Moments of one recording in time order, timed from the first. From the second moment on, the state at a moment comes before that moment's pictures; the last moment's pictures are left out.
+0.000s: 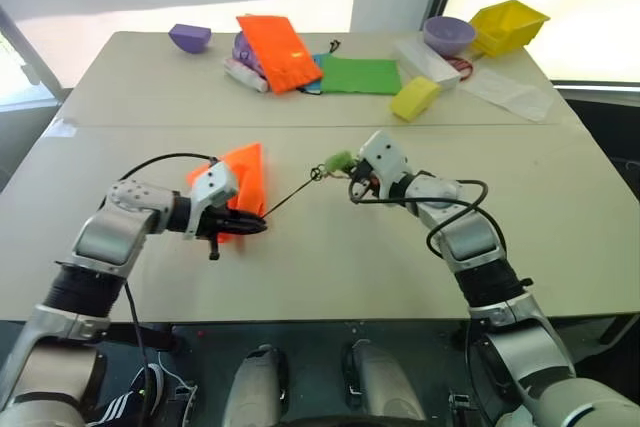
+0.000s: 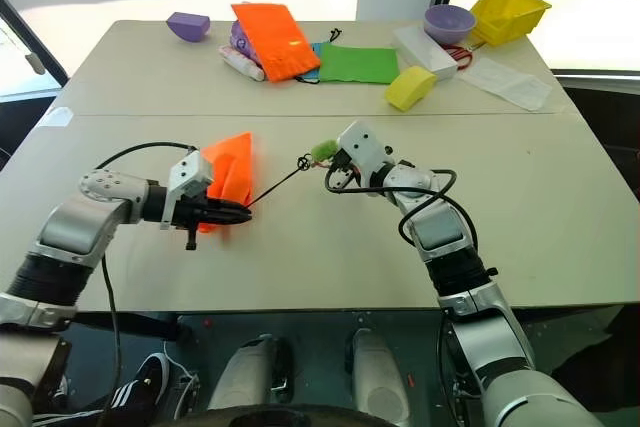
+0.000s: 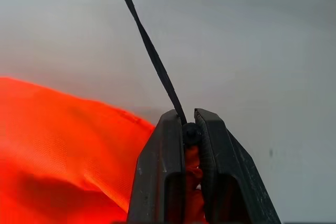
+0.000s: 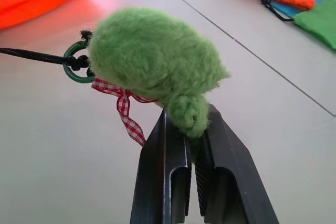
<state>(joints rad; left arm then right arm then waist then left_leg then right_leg) -0.48 0.79 -0.16 0.08 -0.26 0.47 -1.29 -0.61 -0.34 0.20 0.15 0.02 0.41 0.55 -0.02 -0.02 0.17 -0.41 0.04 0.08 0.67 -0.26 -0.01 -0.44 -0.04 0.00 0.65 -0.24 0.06</state>
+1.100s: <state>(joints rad) -0.40 0.75 0.15 0.03 -0.48 0.52 -1.12 -0.37 -0.61 0.11 -0.17 0.25 0.48 0.89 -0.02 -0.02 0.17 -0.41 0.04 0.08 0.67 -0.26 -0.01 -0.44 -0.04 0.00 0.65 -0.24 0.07</state>
